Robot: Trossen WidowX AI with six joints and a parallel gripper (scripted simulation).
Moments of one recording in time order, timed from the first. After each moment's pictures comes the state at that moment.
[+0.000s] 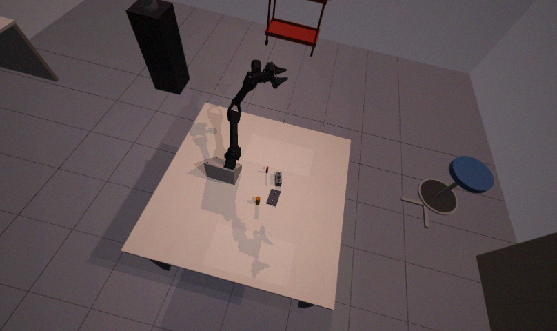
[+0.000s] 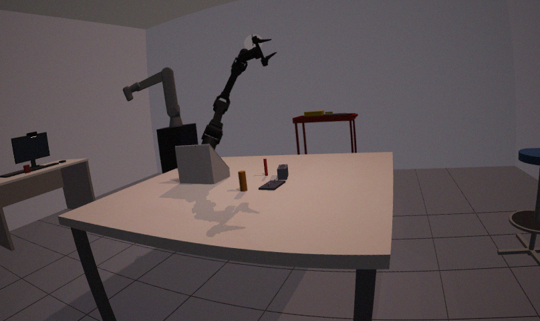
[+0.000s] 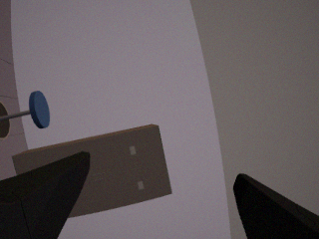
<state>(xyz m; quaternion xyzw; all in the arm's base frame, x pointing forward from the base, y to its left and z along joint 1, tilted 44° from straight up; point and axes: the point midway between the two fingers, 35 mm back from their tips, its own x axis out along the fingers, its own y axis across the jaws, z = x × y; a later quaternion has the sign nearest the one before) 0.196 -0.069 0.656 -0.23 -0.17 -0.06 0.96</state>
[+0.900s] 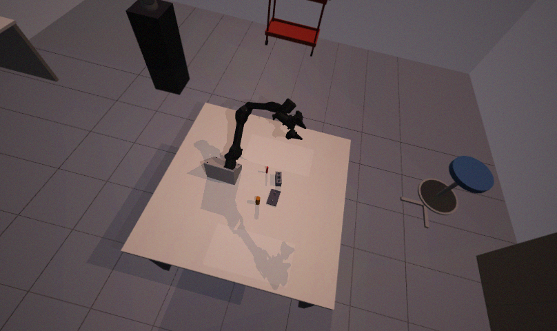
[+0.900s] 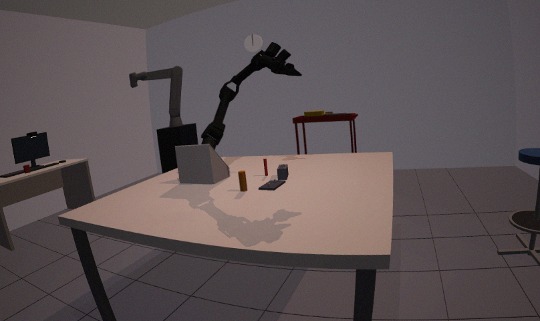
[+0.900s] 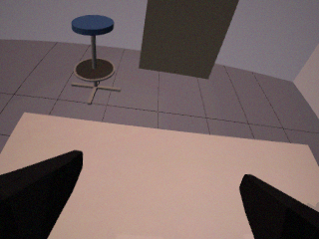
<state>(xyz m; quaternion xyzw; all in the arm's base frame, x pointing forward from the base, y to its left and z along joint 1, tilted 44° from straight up) 0.384 -0.112 0.378 0.36 0.23 0.05 0.90</state>
